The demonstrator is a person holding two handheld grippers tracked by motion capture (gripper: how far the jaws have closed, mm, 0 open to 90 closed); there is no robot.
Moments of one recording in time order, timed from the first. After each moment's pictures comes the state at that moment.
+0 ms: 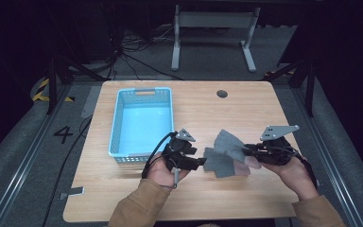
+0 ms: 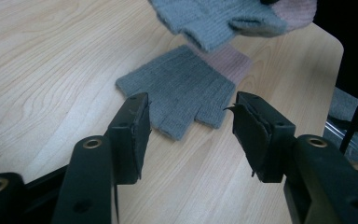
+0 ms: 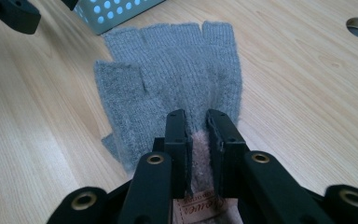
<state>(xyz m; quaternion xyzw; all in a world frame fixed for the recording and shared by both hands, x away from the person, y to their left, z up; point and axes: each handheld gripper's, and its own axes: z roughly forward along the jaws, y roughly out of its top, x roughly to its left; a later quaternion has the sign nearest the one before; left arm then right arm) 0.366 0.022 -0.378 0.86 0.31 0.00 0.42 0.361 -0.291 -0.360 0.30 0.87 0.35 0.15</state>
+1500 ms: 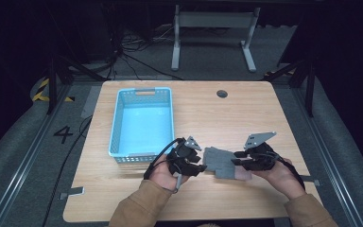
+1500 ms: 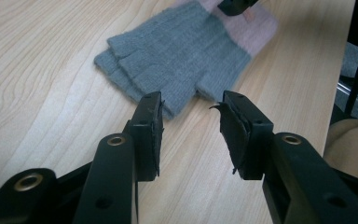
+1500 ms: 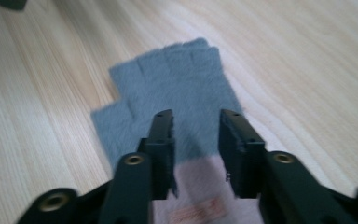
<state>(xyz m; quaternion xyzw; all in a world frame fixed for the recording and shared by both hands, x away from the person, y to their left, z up) 0.361 0.010 -0.392 0.89 0.25 0.00 0.37 0.371 -0.269 -0.399 0.27 0.90 0.32 0.11</state>
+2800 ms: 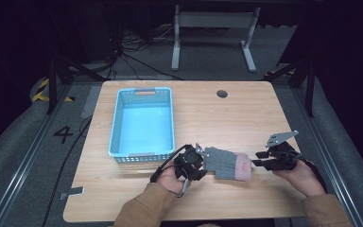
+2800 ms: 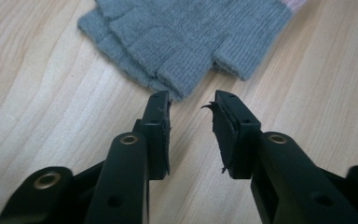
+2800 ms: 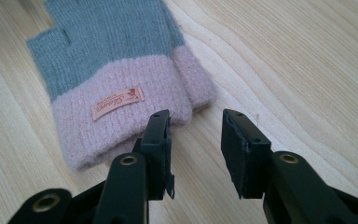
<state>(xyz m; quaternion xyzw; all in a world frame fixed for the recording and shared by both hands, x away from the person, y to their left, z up) 0.363 -0.014 -0.427 0.92 0.26 0.02 0.30 0.373 -0.334 -0.406 0.32 0.90 0.28 0.10</state>
